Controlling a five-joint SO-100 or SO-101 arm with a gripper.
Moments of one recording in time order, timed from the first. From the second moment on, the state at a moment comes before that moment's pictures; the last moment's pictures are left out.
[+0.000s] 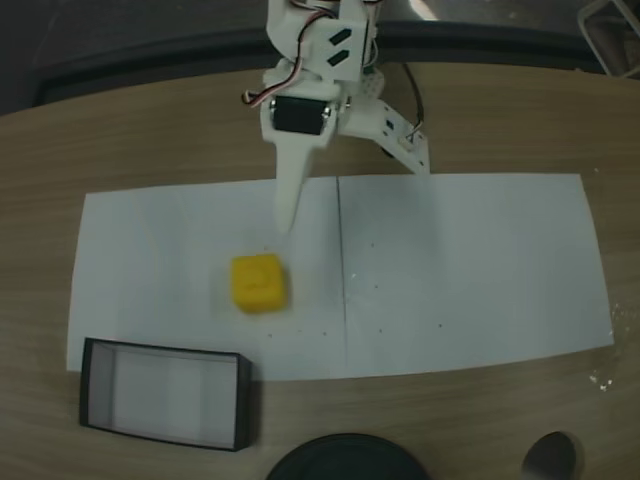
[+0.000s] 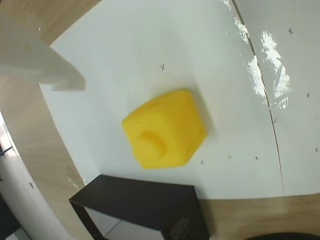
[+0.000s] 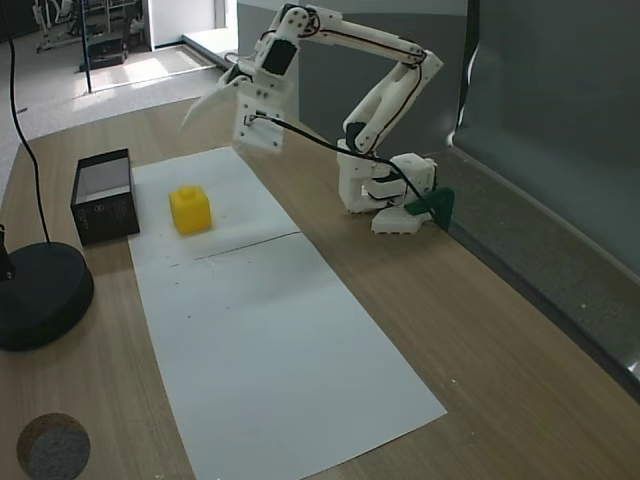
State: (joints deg) arm 15.5 122.3 106.2 80.2 -2.1
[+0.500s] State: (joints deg) arm 23.5 76.1 79.4 85.1 -5.1
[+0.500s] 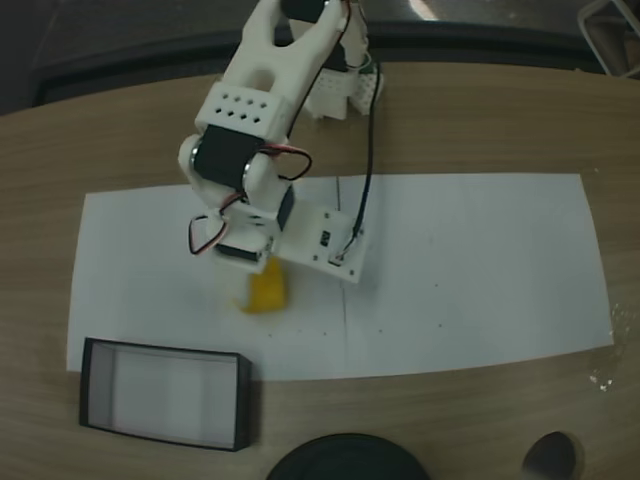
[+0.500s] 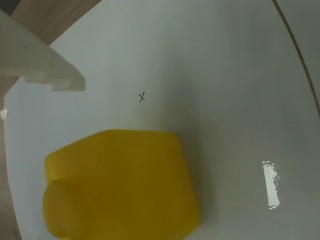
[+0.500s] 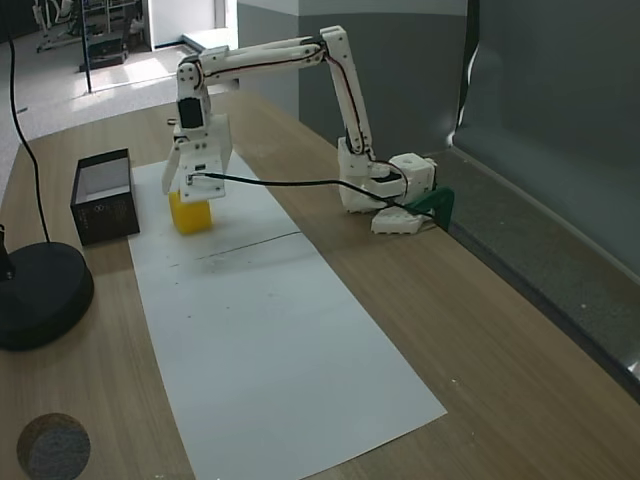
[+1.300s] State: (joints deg) arm 24.4 75.9 48.2 88.6 -7.6
